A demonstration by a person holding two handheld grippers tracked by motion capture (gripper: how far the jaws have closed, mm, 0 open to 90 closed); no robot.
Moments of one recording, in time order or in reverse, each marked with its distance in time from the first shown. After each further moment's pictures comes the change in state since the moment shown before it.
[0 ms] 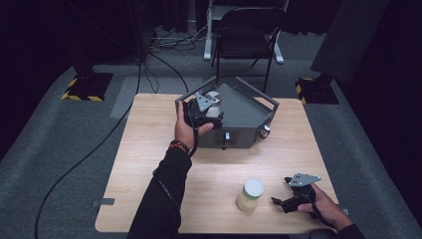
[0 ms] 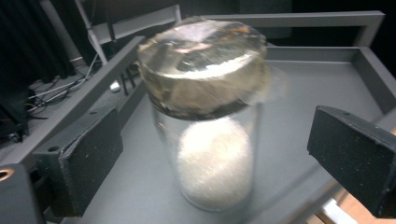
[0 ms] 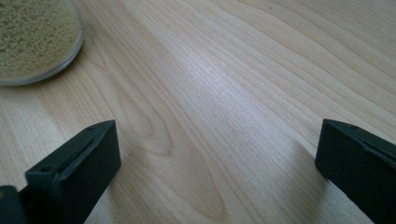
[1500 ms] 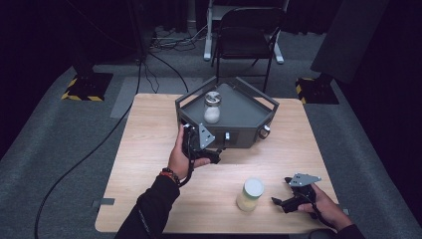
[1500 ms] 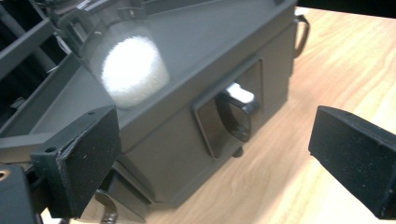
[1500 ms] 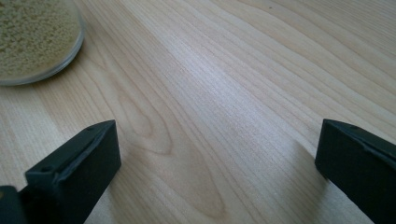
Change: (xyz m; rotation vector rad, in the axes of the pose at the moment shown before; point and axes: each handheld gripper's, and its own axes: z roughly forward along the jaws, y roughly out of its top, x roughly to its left) left arm -0.033 -0.049 -0.054 0.045 -0.094 0.186; right arm 0.000 0.000 0.000 0.001 -0.001 0.000
